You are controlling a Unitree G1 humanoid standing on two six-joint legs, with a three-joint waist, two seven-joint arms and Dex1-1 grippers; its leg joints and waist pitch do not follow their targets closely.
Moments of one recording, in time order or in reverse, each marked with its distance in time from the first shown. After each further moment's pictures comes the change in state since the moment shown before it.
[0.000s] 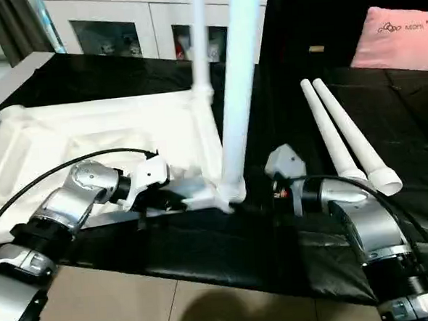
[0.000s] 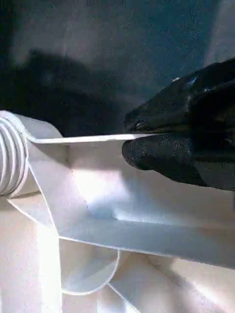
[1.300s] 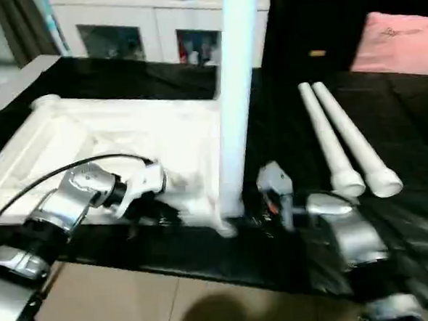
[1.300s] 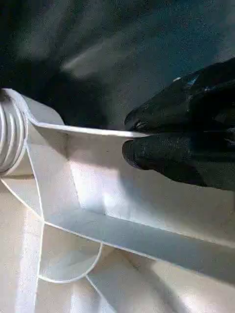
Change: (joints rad) left arm -0.005 -0.067 0.056 0.030 0.003 0.176 0.111; right arm -0.032 0.235 -0.057 0.253 -0.023 -0.094 -0.230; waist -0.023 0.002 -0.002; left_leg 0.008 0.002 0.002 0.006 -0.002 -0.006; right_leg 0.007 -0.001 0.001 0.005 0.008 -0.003
